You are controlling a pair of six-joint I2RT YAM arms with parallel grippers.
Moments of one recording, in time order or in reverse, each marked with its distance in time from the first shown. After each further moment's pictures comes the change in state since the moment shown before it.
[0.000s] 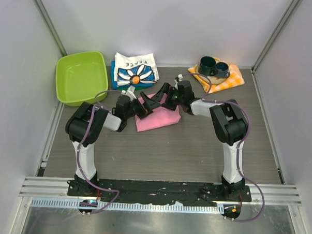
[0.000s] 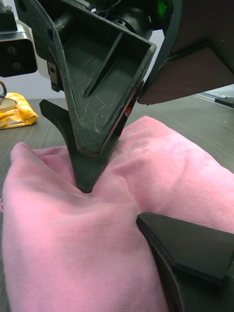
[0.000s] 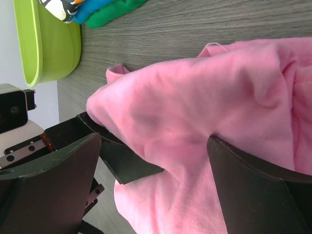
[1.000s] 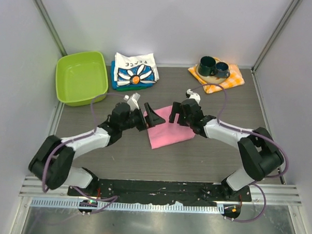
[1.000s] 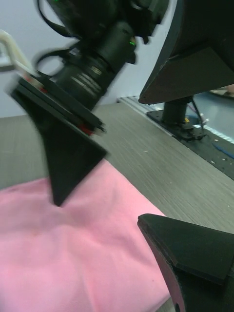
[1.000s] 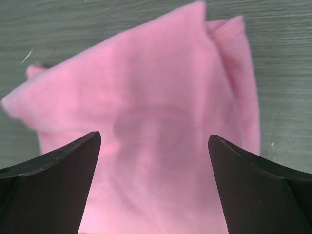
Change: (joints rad) left arm -0.183 -0.528 -0.238 -0.327 0.018 0.053; right arm 0.103 -0.526 -0.459 -0.247 0.563 -0.243
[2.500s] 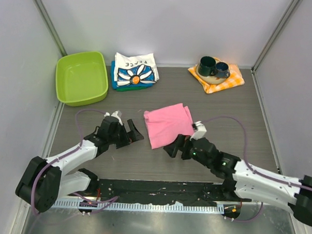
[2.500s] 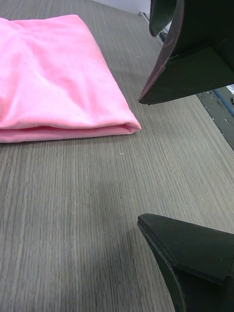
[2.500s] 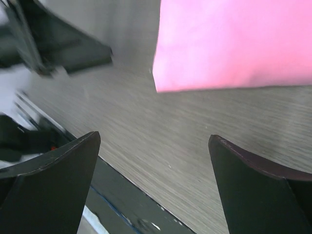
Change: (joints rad) left arm 0.112 -0.326 -0.164 -0.556 -0.229 0.163; right arm 0.450 -0.658 -0.410 -0.075 -0.005 0.222
